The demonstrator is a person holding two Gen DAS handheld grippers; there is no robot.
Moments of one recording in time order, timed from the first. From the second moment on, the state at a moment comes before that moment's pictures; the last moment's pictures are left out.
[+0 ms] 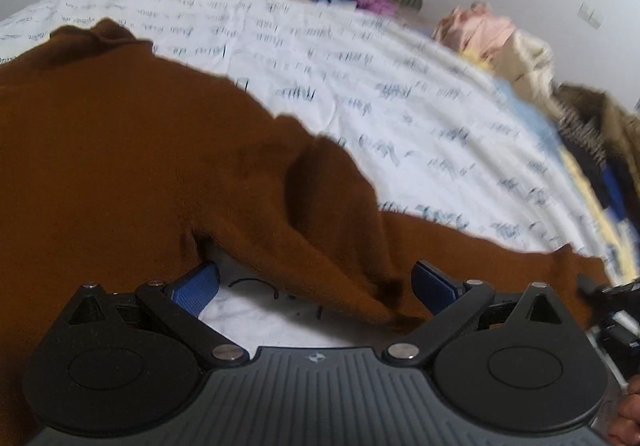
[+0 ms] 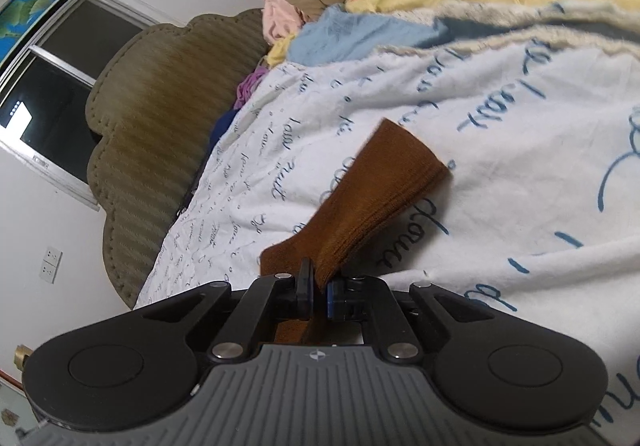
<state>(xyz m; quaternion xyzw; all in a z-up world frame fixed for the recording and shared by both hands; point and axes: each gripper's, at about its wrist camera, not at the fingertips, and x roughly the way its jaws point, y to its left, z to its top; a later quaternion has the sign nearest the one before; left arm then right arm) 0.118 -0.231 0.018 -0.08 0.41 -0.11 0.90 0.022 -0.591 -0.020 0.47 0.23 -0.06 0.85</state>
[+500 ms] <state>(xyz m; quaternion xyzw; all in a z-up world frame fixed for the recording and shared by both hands) 0.108 -0.226 0.029 -0.09 0.38 -0.15 0.91 -0.009 -0.576 0.040 0.44 0.14 -0.04 0.89</state>
